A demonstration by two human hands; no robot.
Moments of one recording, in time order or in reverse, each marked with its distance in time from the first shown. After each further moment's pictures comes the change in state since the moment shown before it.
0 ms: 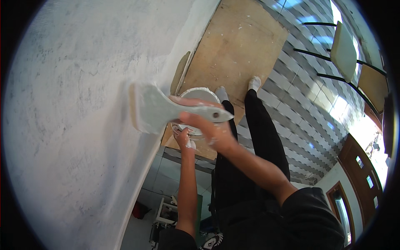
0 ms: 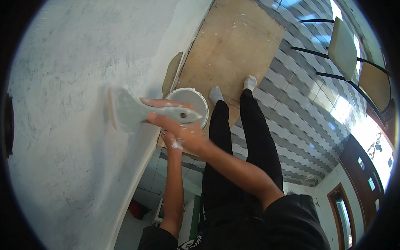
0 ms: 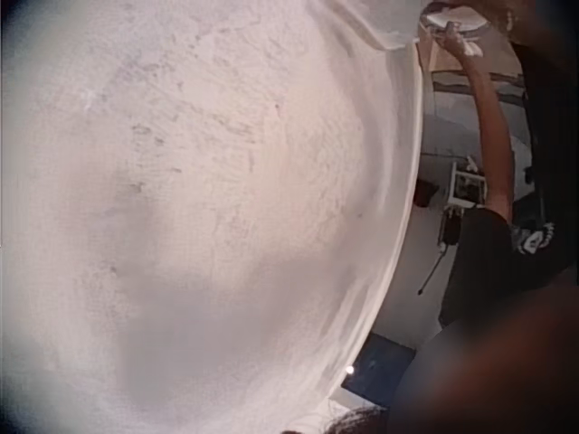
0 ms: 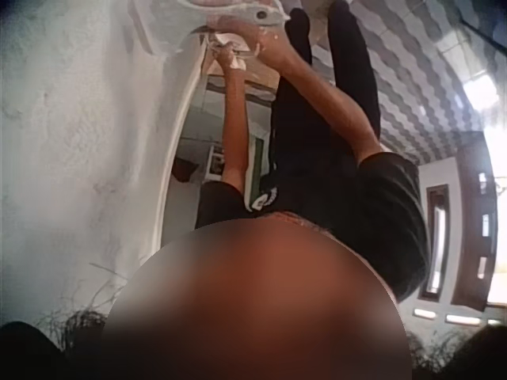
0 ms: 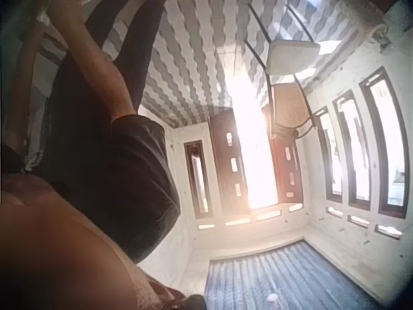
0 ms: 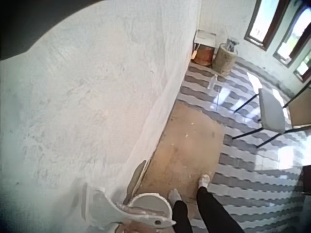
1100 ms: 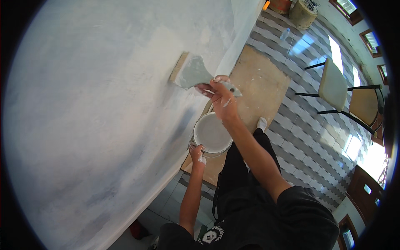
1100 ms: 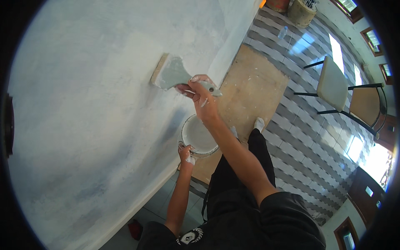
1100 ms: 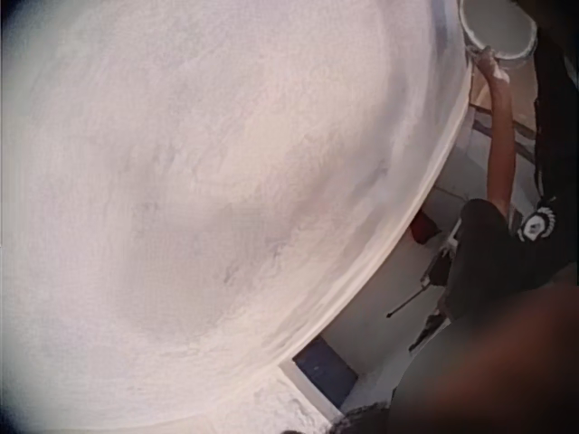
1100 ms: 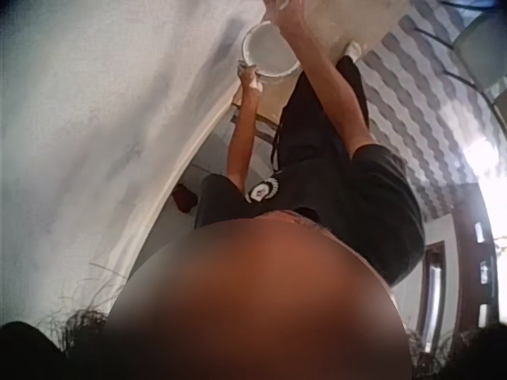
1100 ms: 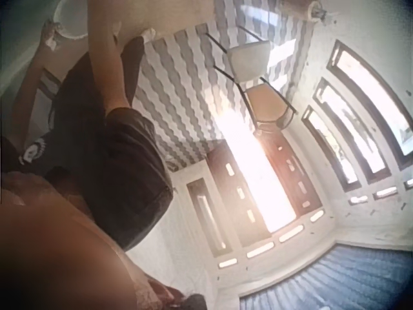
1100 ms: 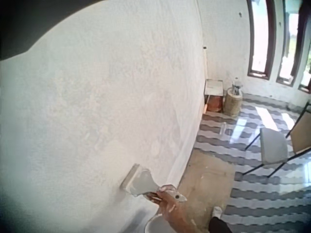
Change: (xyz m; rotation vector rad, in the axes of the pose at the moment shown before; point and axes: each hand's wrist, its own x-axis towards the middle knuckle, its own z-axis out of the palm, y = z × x) left_hand -0.099 0.121 0.075 0.060 0.000 0.135; right_hand 0.026 -0.149 0.056 0.516 -0.126 -0.422
